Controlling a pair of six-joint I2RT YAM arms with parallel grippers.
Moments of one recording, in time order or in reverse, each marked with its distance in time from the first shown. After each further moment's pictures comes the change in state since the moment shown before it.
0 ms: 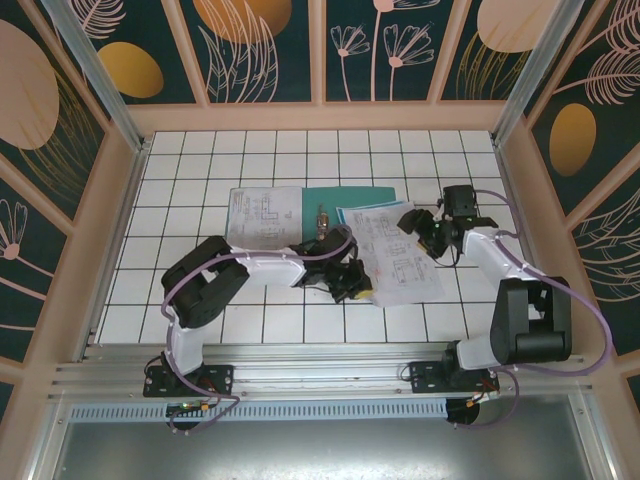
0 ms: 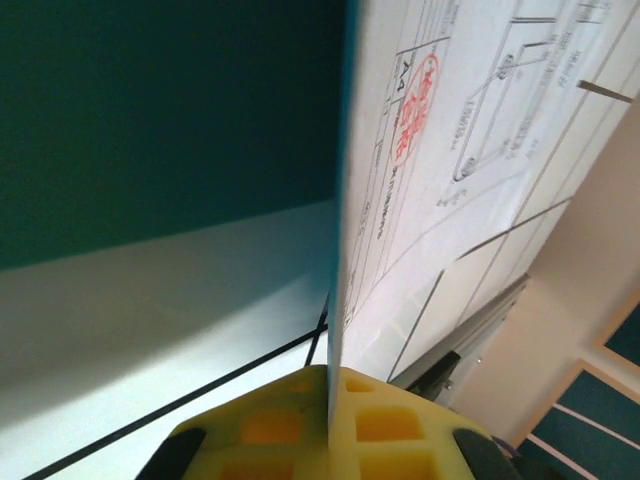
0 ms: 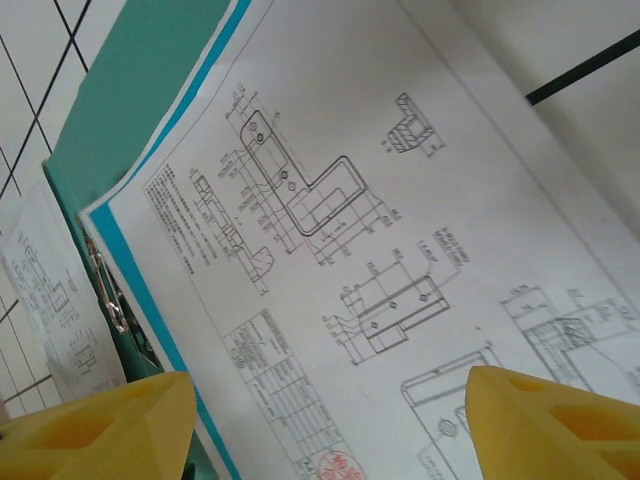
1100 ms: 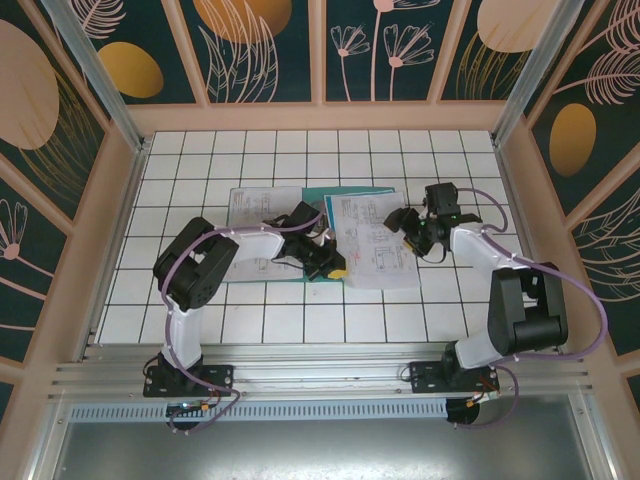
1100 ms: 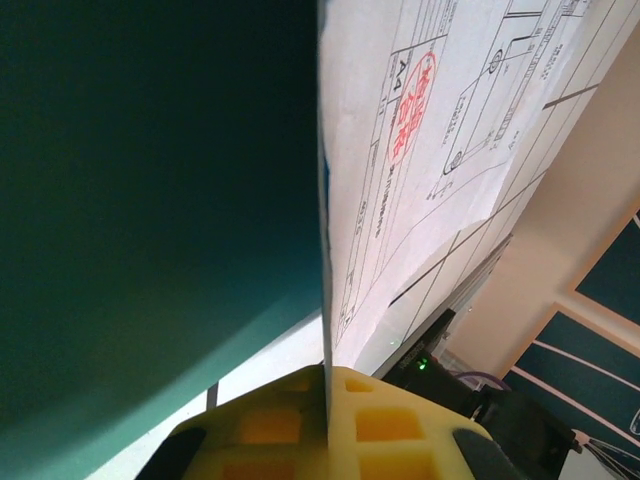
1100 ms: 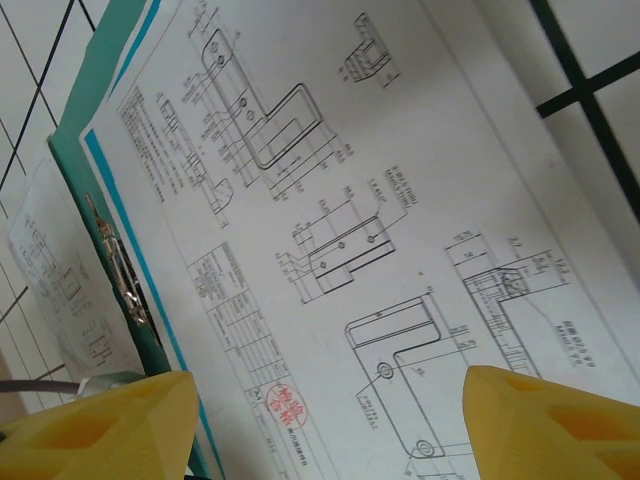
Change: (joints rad) left arm 0.233 0.051 0.037 -0.141 0.267 0.301; right arm 0.115 0.076 0.025 0.063 0.008 0.100
